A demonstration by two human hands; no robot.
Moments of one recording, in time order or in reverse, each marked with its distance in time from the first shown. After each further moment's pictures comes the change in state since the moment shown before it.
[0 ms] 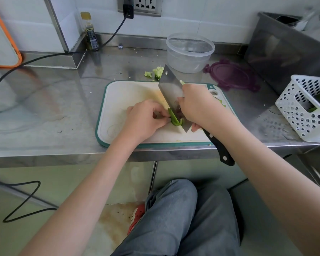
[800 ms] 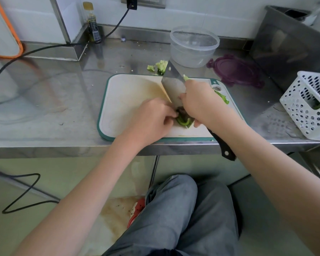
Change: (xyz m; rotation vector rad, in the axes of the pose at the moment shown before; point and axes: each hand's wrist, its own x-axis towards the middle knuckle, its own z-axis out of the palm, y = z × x) left_hand -0.011 0.004 0.005 0.193 -0.023 0.340; right_hand -0.009 0.002 0.005 -0.161 0.104 -0.093
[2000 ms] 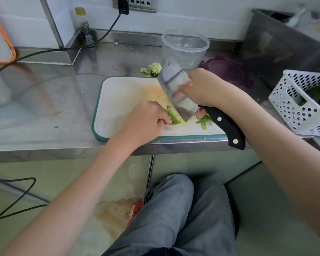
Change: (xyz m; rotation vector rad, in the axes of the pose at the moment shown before) left_hand -0.002 0.004 -0.003 -0.046 -0.029 -0.002; right_hand 0.002 0.023 -0.026 0.176 0.035 -0.061
